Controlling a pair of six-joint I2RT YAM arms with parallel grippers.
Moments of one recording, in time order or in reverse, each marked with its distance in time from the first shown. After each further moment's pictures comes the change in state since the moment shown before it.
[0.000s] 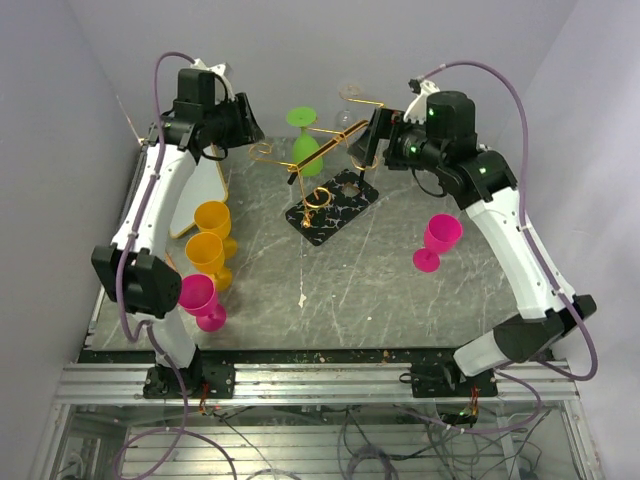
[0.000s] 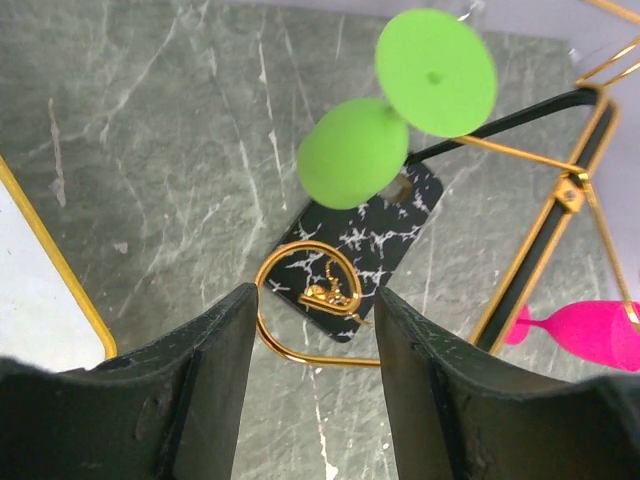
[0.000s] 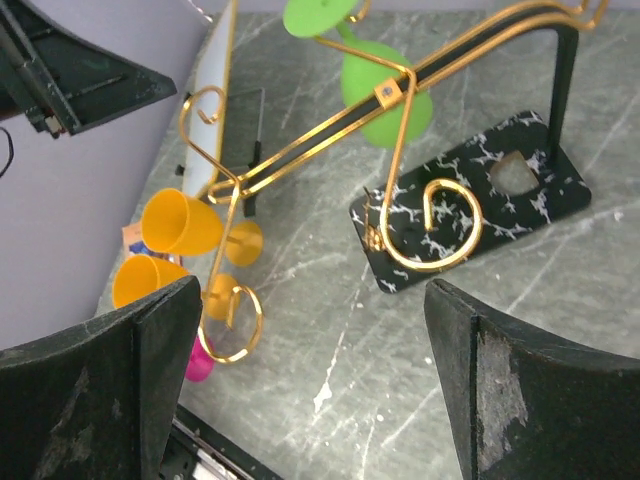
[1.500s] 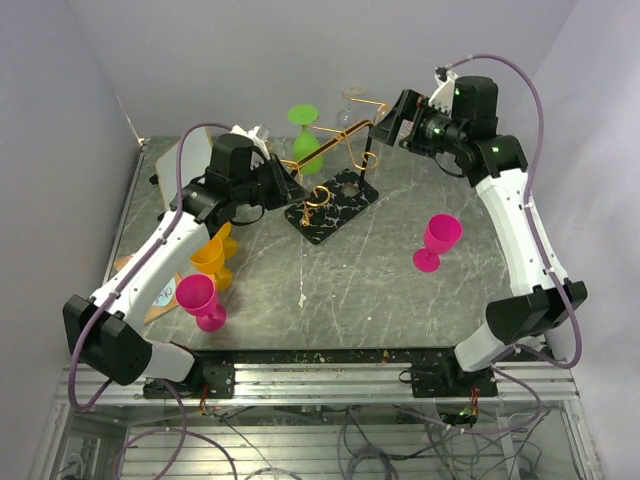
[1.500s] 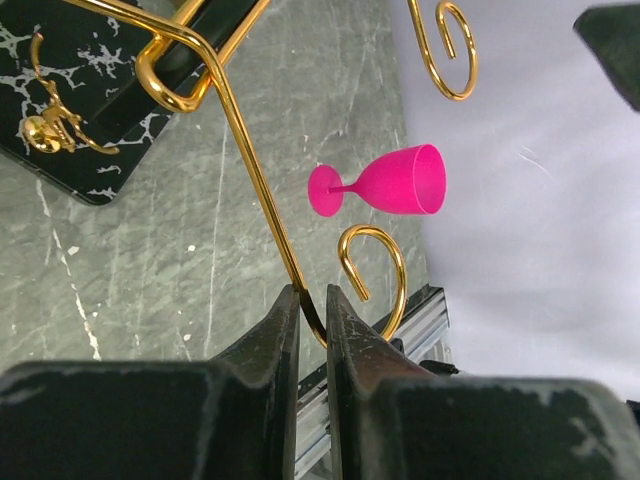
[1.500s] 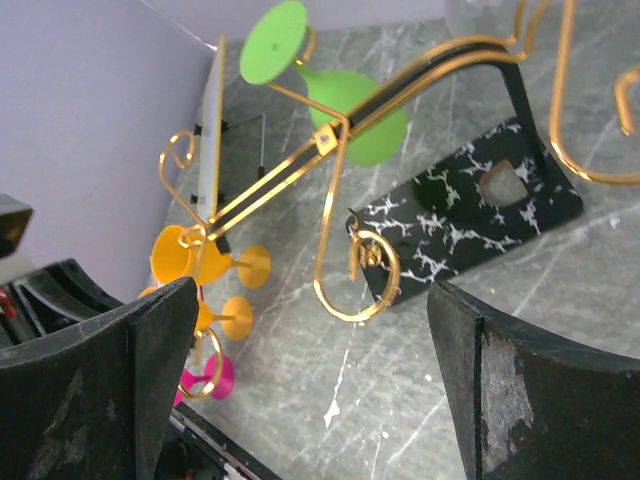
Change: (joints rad) left arm -0.281 -0.373 -0.611 0.293 0.105 -0.408; right arm -0.225 0.058 -0.005 0.016 -0.217 0.048
